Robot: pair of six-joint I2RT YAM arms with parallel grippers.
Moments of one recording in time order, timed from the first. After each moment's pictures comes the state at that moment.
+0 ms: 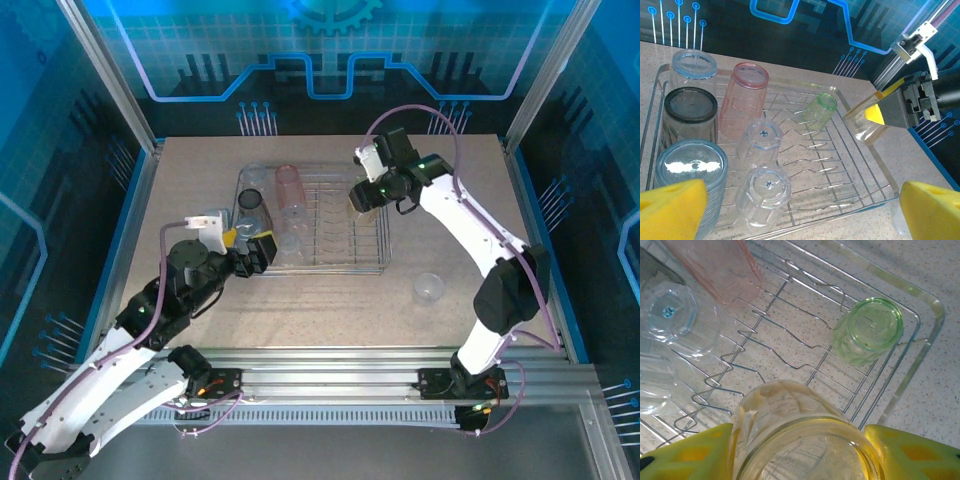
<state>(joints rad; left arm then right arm) -0.61 0.64 0.75 -0.41 -0.19 -0.50 0.45 1.72 1.64 -0.89 -0.07 -0.08</state>
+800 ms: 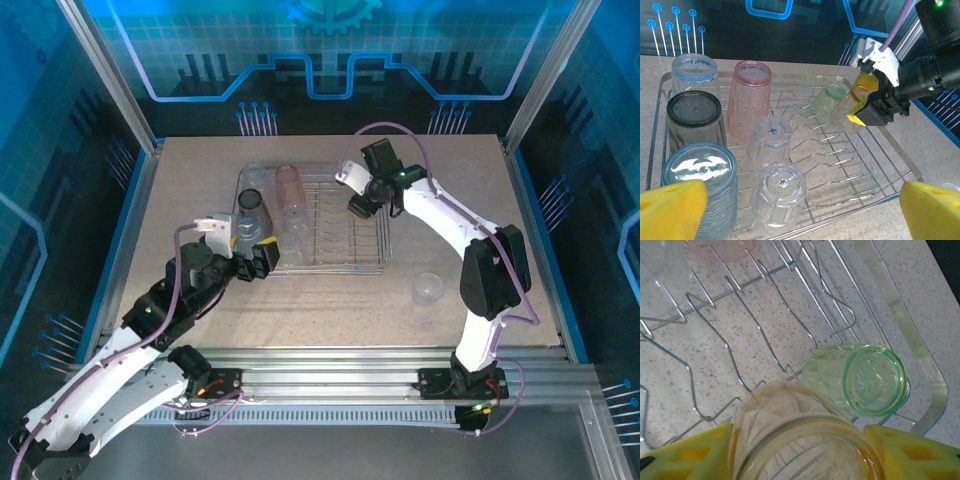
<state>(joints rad) -0.61 0.63 0.70 -0.35 -0.19 -0.37 0.45 1.83 1.53 -0.63 0.00 -0.60</state>
